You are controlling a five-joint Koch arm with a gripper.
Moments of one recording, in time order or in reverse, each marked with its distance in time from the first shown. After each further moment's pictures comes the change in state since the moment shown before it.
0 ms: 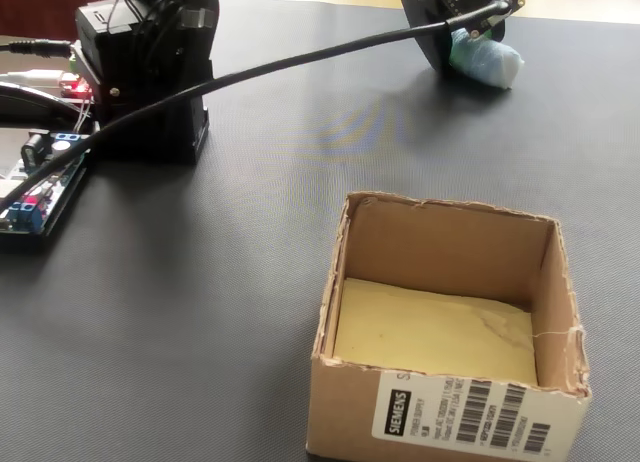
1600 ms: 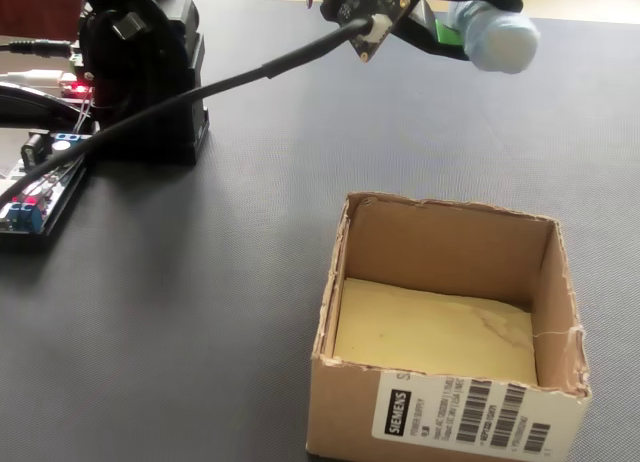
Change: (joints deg) arm 34.0 48.1 40.9 -34.3 -3.6
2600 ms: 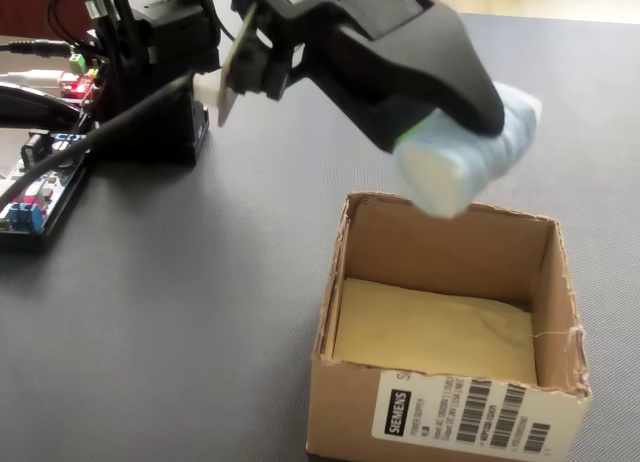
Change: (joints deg) arm 44.8 -13.0 -11.2 -3.9 -3.7
